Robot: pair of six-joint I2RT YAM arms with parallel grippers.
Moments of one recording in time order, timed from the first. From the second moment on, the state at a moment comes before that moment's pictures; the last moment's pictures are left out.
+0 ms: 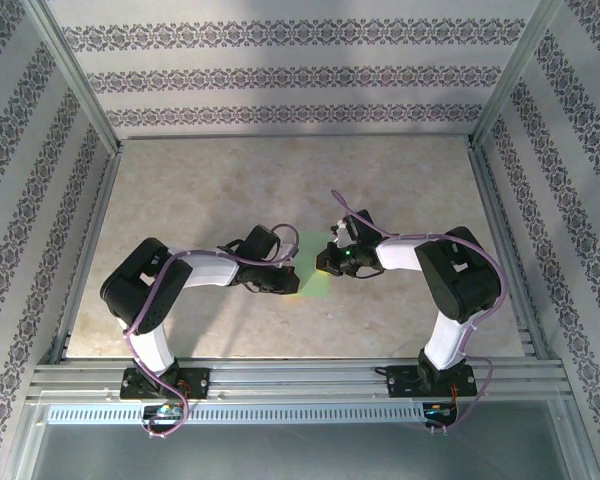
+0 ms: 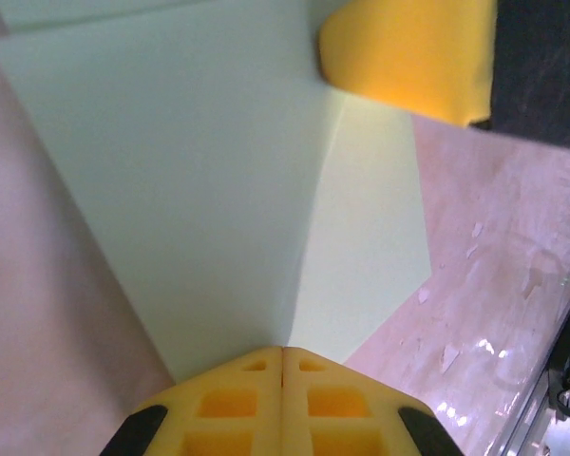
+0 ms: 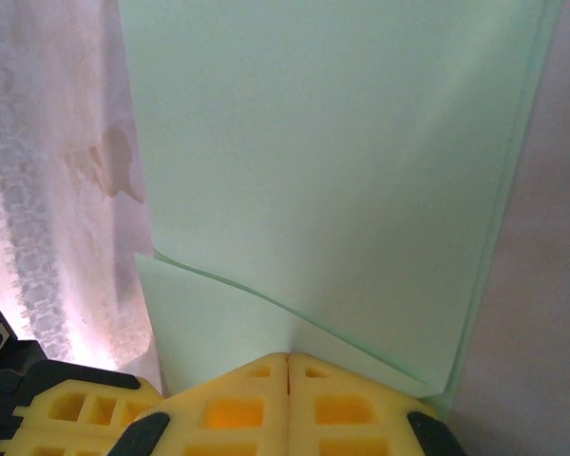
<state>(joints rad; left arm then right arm) -0.61 1.77 0.80 -0.06 0.57 -0.50 0.43 1.80 0.80 -0.03 -0.60 0.69</state>
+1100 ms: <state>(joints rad) -0.48 1.55 0.75 -0.12 0.56 -0.52 0.35 1.52 0.86 -0.19 -0.50 0.62</state>
